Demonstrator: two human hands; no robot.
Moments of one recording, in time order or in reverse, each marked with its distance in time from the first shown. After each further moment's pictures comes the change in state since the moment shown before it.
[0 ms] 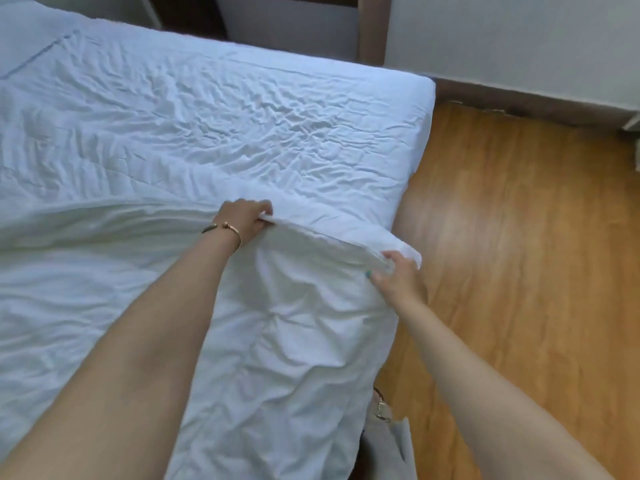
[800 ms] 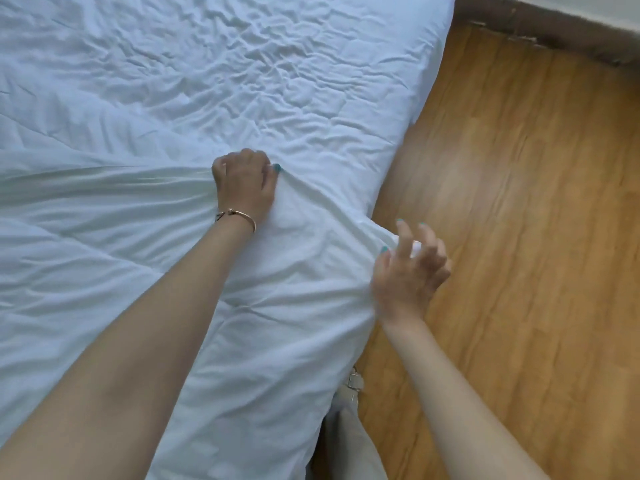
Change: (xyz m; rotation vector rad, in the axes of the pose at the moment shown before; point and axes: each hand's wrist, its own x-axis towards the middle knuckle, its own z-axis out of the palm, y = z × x) left_hand 0.104 0.080 0.092 -0.163 0.320 -0.236; right_hand 0.068 0.055 0.013 -0.372 0.617 -0.280
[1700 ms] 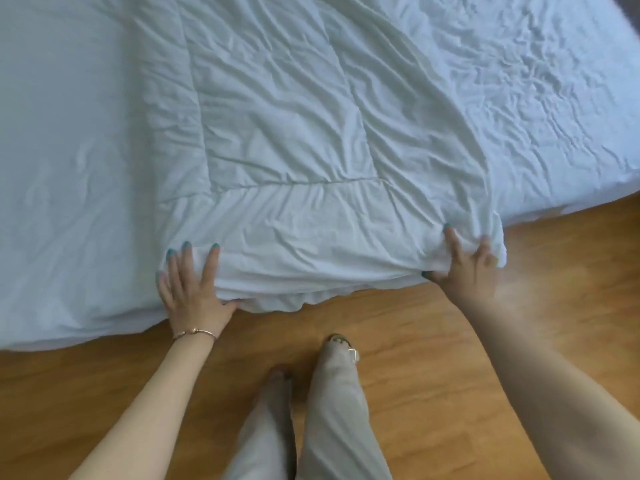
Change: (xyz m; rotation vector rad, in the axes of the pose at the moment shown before) left_hand -0.550 -0.012 -0.018 0.011 -0.009 -1.063; right_hand -0.018 0.033 -0.033 -0.324 -0.628 -0.820
